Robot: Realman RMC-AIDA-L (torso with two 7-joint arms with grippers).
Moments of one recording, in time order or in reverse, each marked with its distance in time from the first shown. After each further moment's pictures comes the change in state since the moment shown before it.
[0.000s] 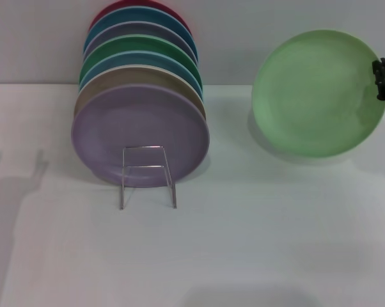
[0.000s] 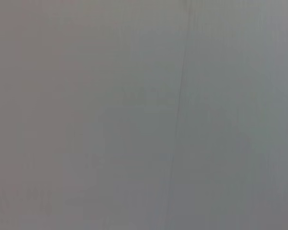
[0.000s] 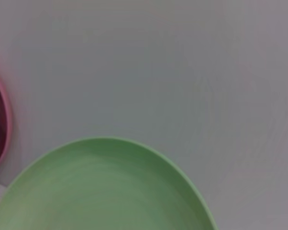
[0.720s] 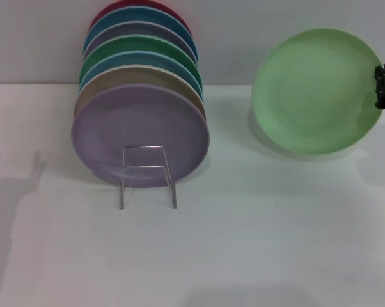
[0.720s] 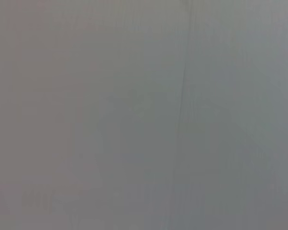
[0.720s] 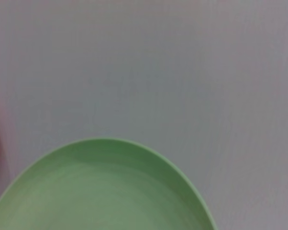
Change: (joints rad) left arm 0.005 0.003 0.000 0.006 0.001 0.006 0.000; right arm -0.044 -0.001 -0.073 -0.186 0.809 -0.190 -0.721
